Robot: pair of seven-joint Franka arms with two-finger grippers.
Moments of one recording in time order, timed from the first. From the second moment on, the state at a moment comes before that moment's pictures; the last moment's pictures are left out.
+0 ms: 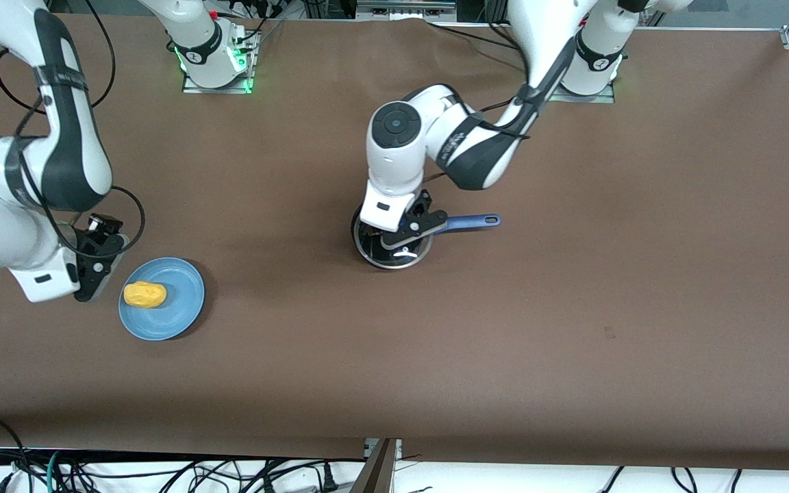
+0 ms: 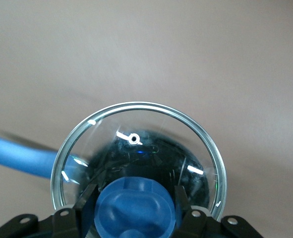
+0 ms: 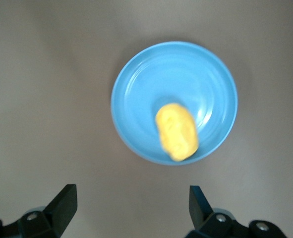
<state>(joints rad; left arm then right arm) -0.63 0.67 -0.14 -1.30 0.09 2.00 -1.20 0.03 0.46 -0.04 -1.58 -0.11 1.92 -1.20</state>
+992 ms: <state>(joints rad) -0.05 0.43 0.15 -1.71 -0.08 2.03 0.31 -0.01 0.70 -0.05 -1.62 -0.11 2.24 -1.48</state>
